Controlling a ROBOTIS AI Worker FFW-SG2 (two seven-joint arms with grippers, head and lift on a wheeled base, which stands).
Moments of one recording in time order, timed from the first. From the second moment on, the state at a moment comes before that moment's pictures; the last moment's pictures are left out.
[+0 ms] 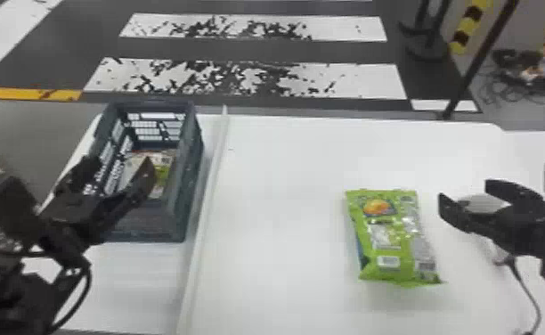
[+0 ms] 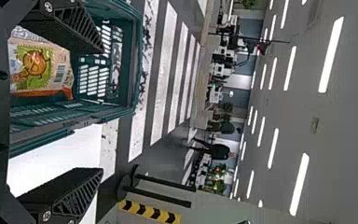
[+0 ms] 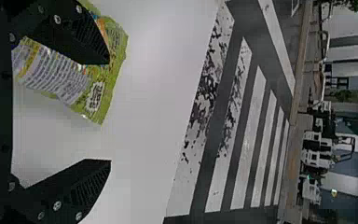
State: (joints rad) left arm 0.48 0.12 0.24 -2.12 0.32 0.26 -0.28; right arm 0.36 -0.29 -0.24 -2.09 -0.06 0.69 0.46
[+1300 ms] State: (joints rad) left arm 0.47 0.13 0.22 -2.10 0.32 0.26 -0.28; right arm 0.16 -0.37 -0.26 -1.57 0.02 0.63 0.47
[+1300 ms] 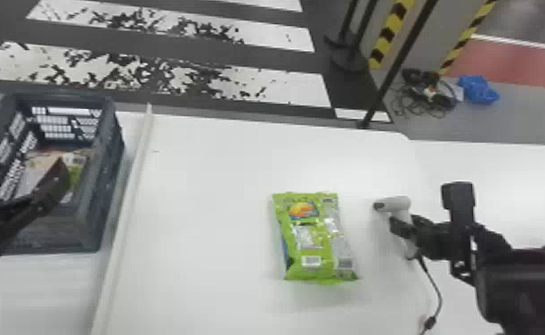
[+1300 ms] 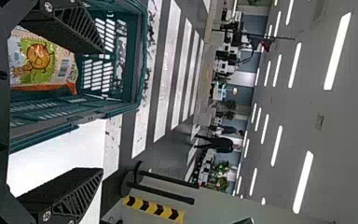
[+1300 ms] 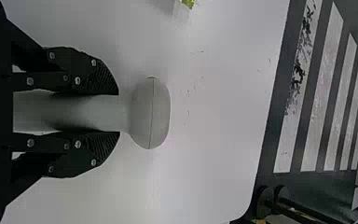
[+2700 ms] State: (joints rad) left arm 0.49 0.12 0.24 -2.10 0.32 0.26 -0.28; right arm 0.55 -0.26 -0.35 -2.45 -0.03 1.34 0.70
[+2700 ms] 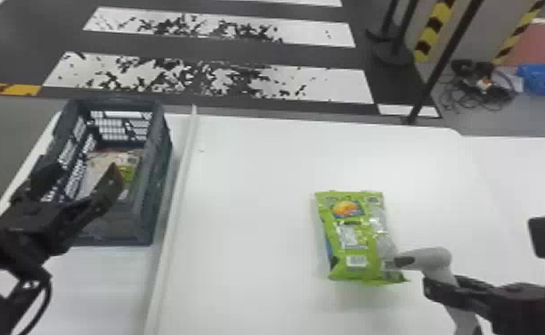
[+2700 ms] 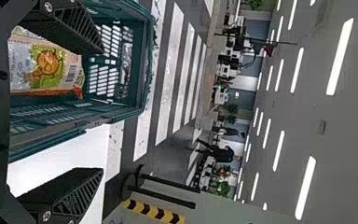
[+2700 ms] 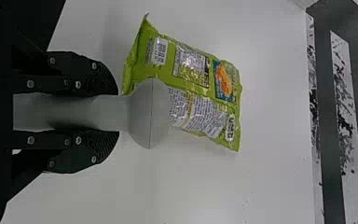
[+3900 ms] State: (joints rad) left arm 0.50 0.11 0.25 -2.11 0.32 0.25 -0.28; right arm 0.51 -0.25 -0.35 -2.40 -0.03 1.26 0.67
